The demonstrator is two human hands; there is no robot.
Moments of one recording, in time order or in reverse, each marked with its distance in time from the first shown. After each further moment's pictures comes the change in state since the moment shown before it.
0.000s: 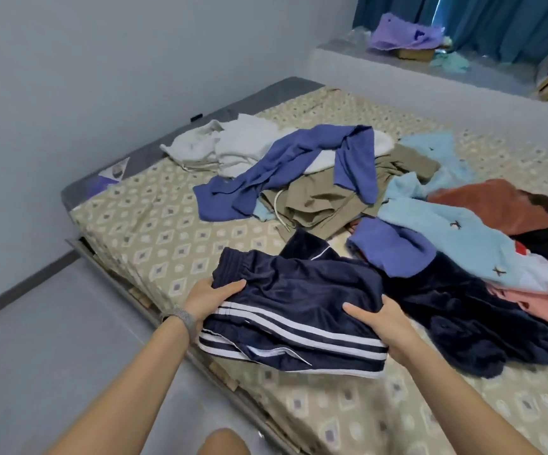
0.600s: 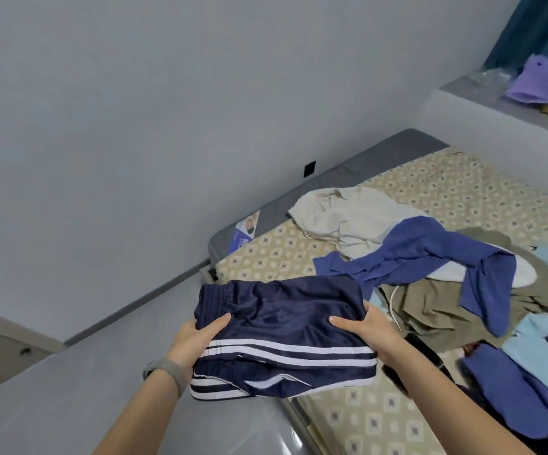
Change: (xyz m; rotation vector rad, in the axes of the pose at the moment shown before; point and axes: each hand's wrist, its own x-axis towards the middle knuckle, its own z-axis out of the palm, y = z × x) left_hand -0.099 0.198 -0.307 -0.308 0.334 -0.110; right_hand 0.017 -0.308 0.293 -0.146 -0.429 0.033
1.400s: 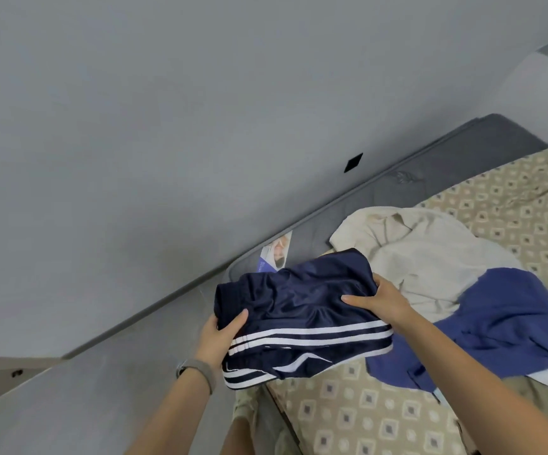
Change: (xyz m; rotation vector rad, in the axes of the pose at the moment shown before) left_hand 0.287 0.119 -0.012 -0.175 0.057 -0.124; right_hand 0.337 -0.132 0.058 -0.263 -0.044 0.063
